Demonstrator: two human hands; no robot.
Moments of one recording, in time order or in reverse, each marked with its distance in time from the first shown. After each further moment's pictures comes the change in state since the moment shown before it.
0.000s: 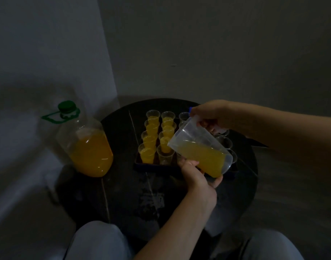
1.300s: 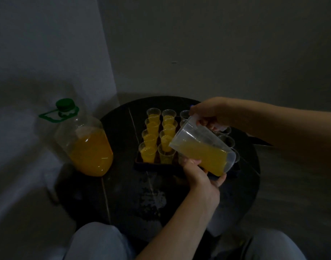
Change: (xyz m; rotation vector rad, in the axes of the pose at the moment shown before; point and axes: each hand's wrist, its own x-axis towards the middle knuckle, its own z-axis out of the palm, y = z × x) left_hand -0.004 0.002 0.002 -0.046 -0.019 -0.026; right_hand 0.004 -0.007 0.004 -0.033 -0.048 0.056
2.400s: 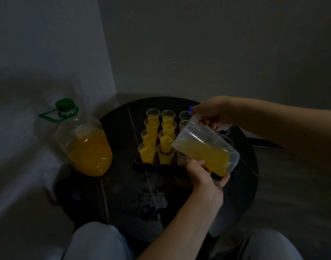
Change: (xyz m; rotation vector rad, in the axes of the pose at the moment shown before) left_hand -0.011 -0.004 0.013 -0.032 -0.019 -0.046; right_hand -0.007 -0.002 -0.010 -0.010 -0.018 0.034
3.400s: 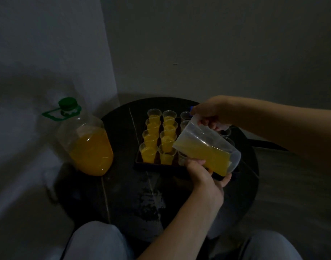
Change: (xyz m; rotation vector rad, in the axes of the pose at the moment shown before) left_hand -0.007 0.008 0.001 -0.019 -0.021 -0.020; right_hand -0.003 -0.009 0.009 -0.048 0.019 0.016
